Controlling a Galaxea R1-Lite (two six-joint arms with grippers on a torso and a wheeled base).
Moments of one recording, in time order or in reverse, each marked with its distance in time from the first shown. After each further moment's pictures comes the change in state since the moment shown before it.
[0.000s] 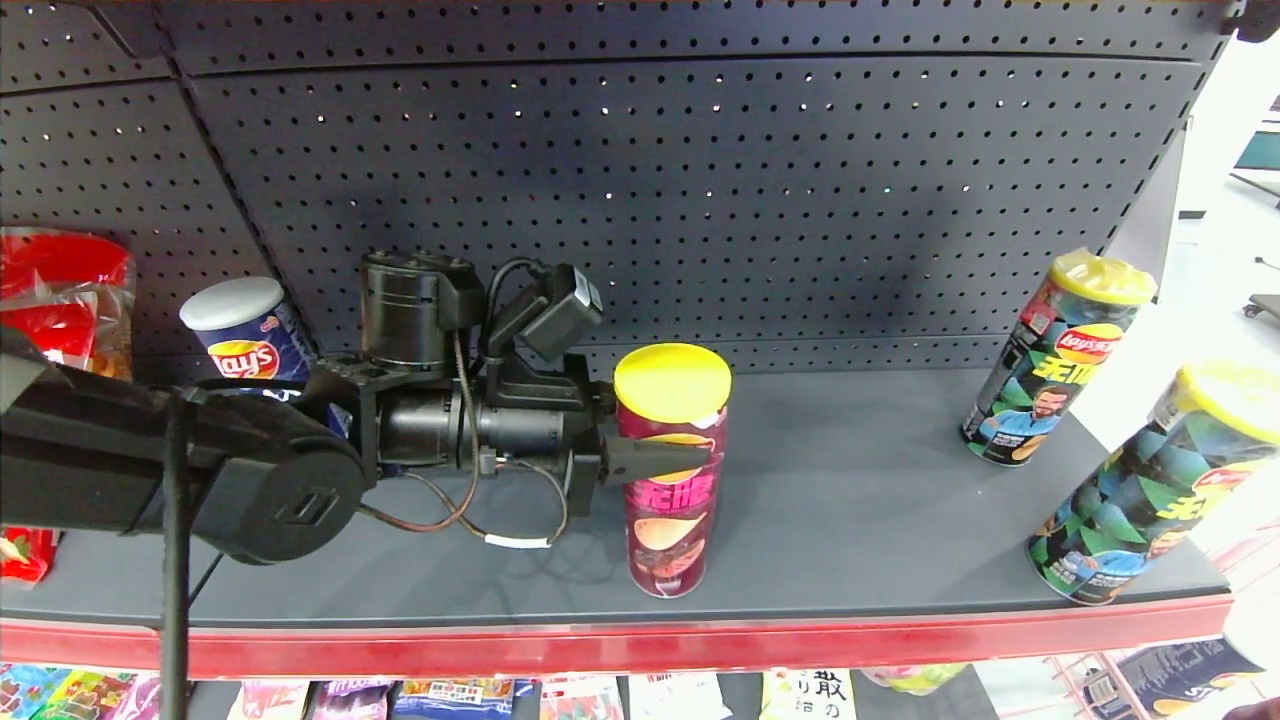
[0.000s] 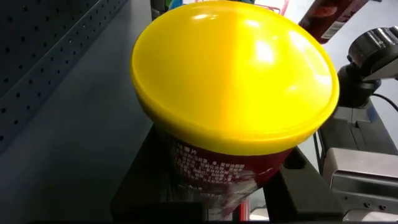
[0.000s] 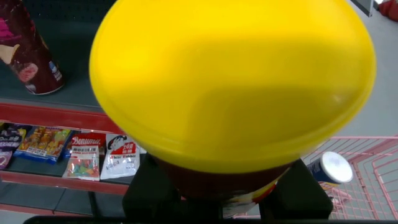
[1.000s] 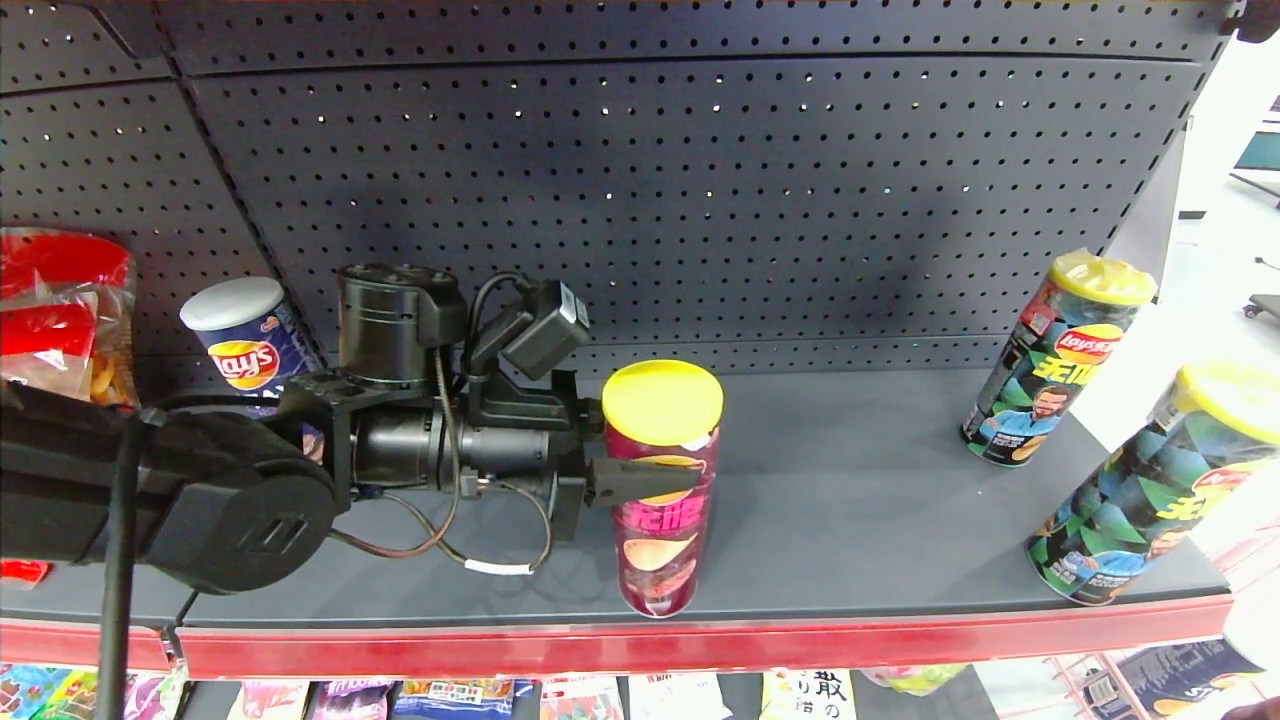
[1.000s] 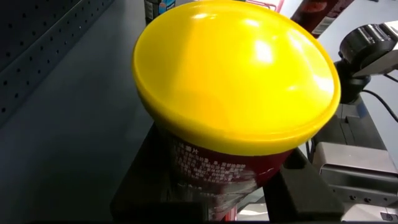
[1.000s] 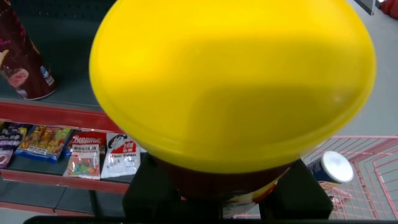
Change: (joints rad) left arm -0.006 -0.040 0.063 0.001 0.003 -0.006; right arm 0.001 0.007 -0.001 0.001 0.002 0.000
